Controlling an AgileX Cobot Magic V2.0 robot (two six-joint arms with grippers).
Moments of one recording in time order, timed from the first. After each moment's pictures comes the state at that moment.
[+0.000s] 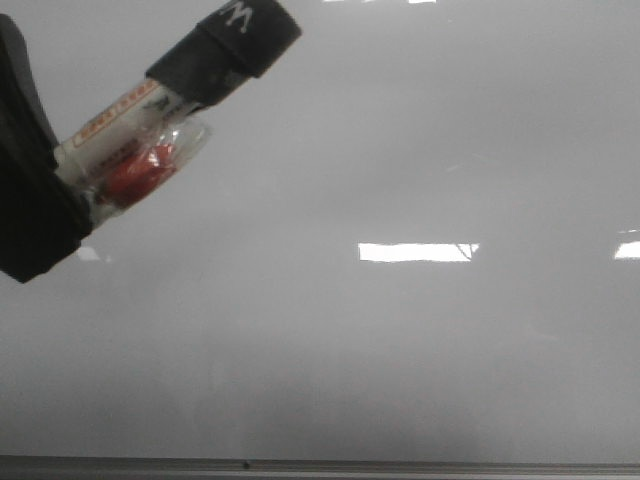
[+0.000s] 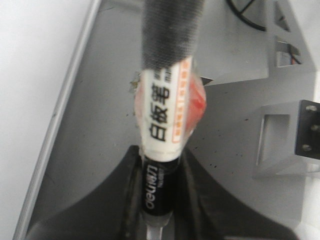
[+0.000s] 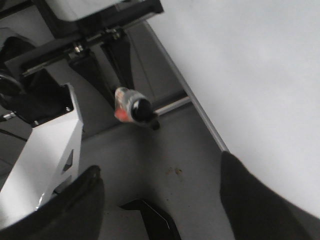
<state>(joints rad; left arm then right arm) -0.59 1.21 -0.96 -0.53 1.12 0.97 0.30 0.98 -0.91 0.94 1.06 -0.99</state>
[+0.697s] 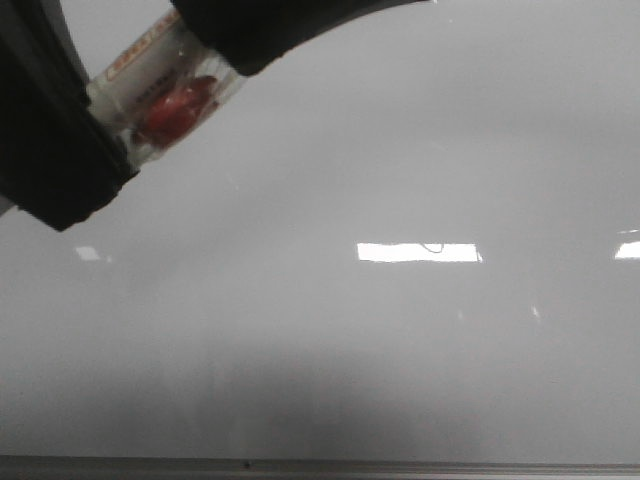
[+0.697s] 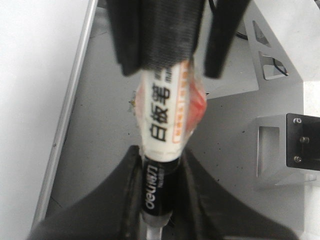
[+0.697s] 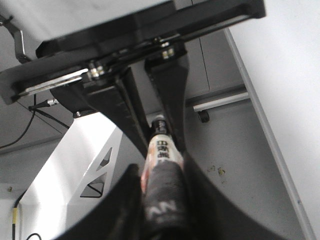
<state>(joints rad) -0.61 1.21 -1.00 -0.56 1.12 0.99 0.60 1.28 -1.00 1.01 0.93 -1.07</state>
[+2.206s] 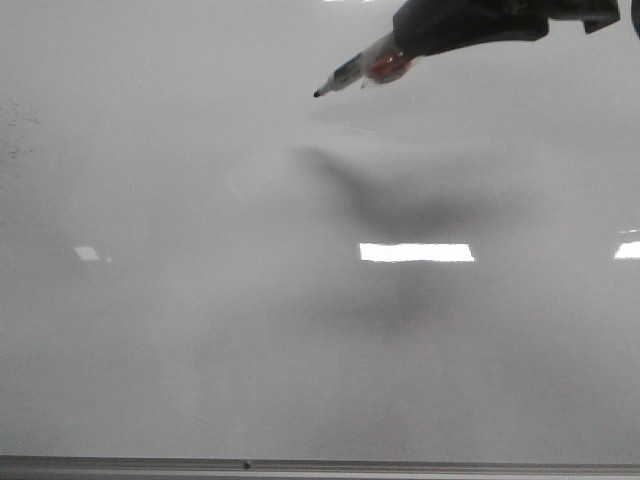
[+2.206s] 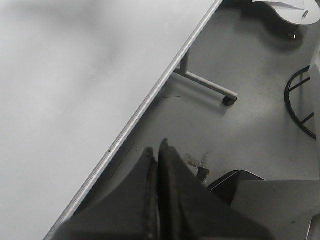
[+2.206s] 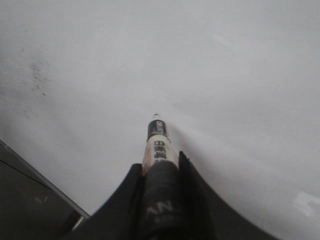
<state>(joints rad) -0.52 0.79 -0.67 -0.62 0.79 0.85 0.34 1.35 -0.87 1.36 0.32 -1.12</state>
